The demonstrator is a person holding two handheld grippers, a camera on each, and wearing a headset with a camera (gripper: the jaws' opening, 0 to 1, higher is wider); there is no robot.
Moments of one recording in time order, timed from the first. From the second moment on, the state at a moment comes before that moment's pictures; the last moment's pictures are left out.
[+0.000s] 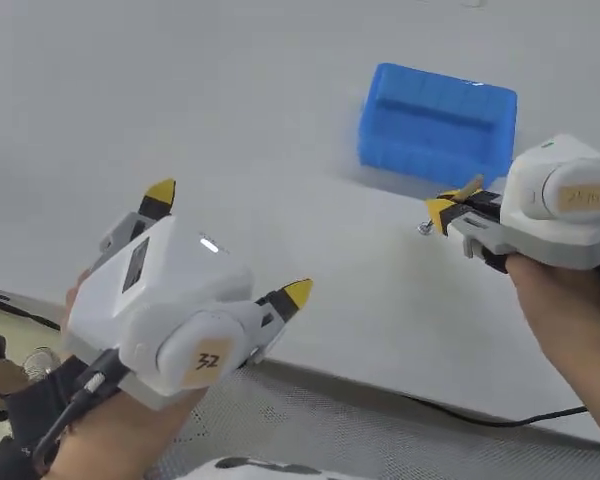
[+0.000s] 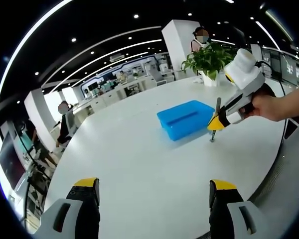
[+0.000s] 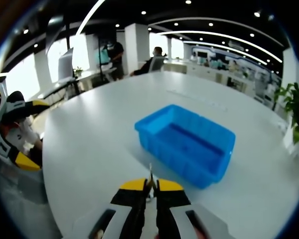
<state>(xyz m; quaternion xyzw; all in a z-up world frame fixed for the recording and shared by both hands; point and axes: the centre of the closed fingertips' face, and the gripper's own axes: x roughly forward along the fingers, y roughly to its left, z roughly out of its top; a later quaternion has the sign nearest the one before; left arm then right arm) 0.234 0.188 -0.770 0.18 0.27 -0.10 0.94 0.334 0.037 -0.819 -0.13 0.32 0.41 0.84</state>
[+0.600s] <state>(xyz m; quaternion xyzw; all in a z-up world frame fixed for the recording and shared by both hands) 0.234 0.188 -0.769 0.18 0.27 -0.09 0.94 0.341 0.049 -0.762 -0.12 0.29 0.43 0.85</state>
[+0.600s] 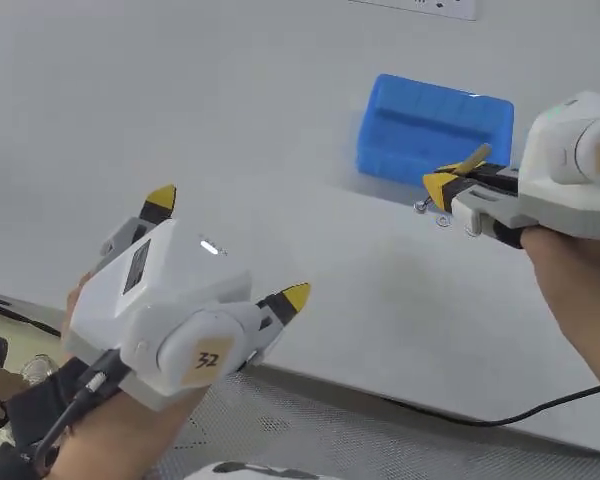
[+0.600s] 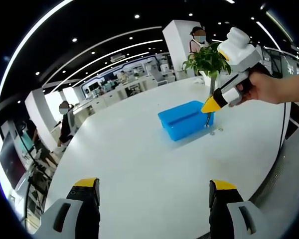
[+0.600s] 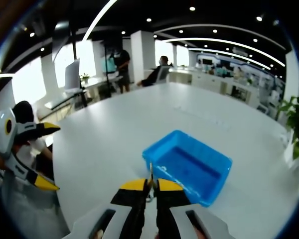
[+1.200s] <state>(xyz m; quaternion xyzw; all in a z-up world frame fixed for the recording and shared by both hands) 0.234 0.190 -0.771 0.18 0.28 -0.09 0.94 0.371 0.051 -0.741 -0.10 0.26 0.43 0.86</state>
